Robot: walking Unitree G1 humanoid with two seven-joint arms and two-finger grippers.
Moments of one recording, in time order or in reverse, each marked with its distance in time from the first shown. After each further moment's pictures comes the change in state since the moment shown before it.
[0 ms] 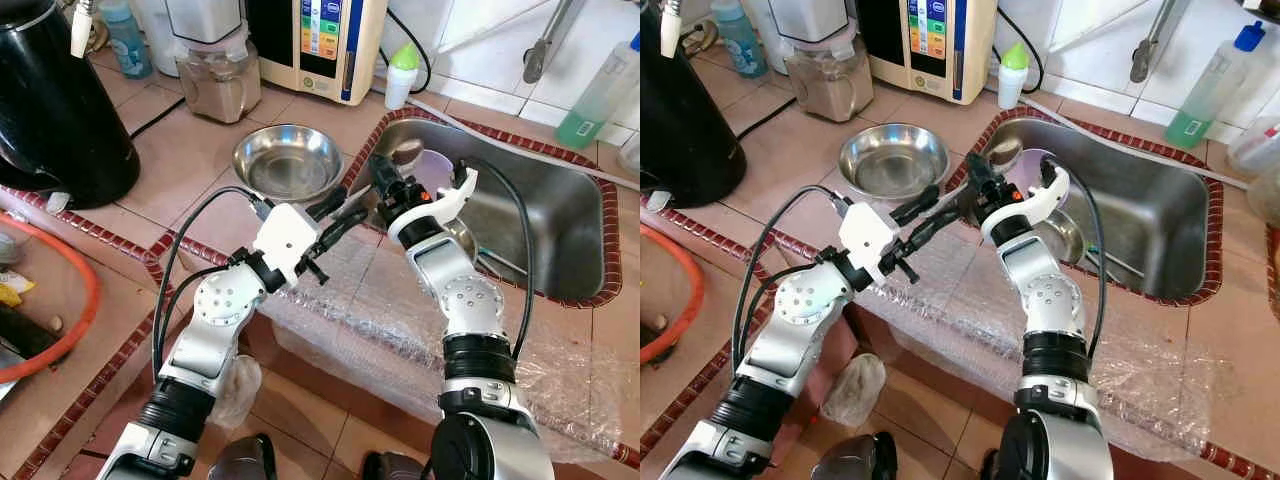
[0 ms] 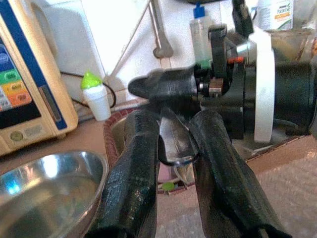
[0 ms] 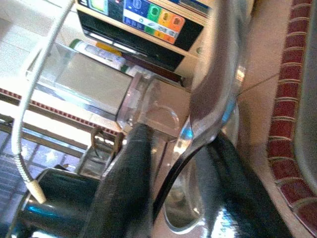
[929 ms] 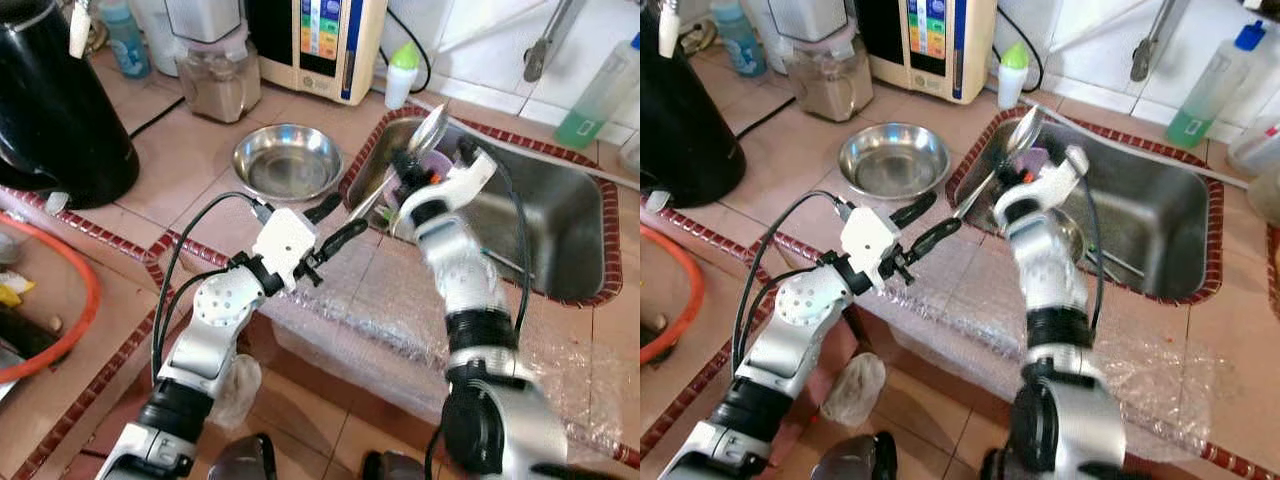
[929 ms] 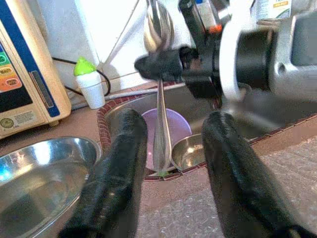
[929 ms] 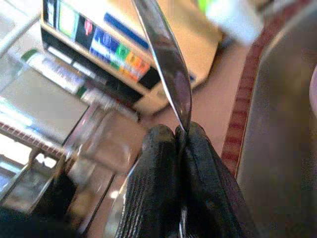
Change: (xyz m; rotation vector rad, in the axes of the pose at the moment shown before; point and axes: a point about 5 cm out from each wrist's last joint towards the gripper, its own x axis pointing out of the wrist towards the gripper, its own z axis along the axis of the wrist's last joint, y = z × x) left arm -0.003 0.001 -0.006 -0.016 0.043 -0.016; right arm 0.020 -0.003 0.034 -0.291 -0.140 -0.130
